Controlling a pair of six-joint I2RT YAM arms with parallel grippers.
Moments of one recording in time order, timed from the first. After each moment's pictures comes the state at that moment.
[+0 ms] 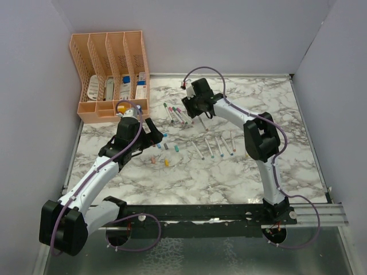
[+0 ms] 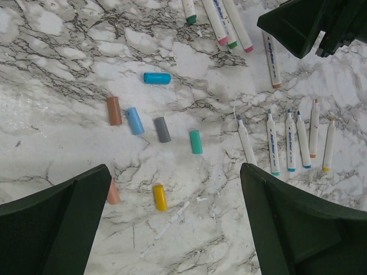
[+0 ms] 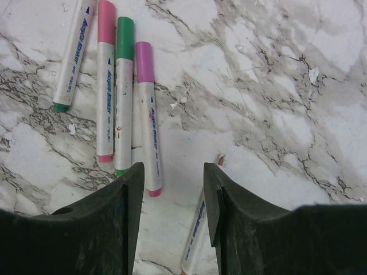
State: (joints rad) left arm -0.35 1.03 0.69 -0.28 0.01 -0.70; right arm 0.56 2.24 1.81 -0.37 -0.05 -0.13
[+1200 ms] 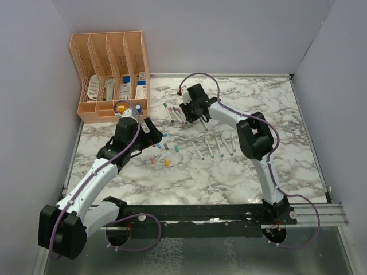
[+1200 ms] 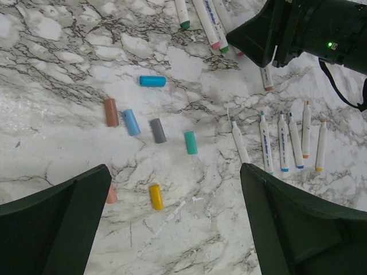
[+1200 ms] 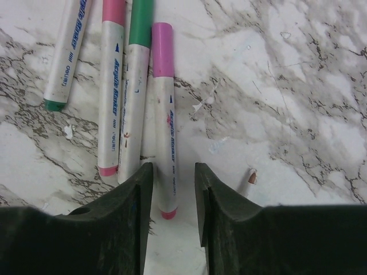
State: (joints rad) left arm -0.35 1.00 0.69 -0.29 0.01 -0.70; right arm 0.59 2.32 1.83 -0.37 -0.05 -0.14
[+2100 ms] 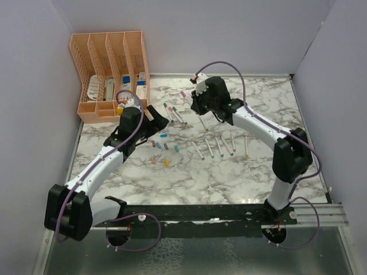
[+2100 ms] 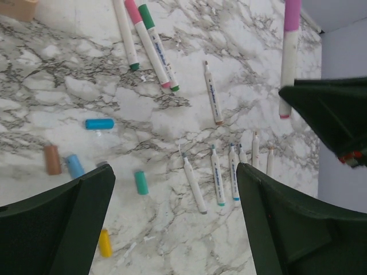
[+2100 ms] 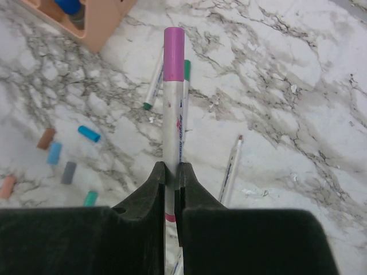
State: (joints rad) left arm -0.35 1.14 0.76 -0.13 0.05 -0.80; right arm 0.59 1.88 1.52 -0.22 -0.09 -0.04
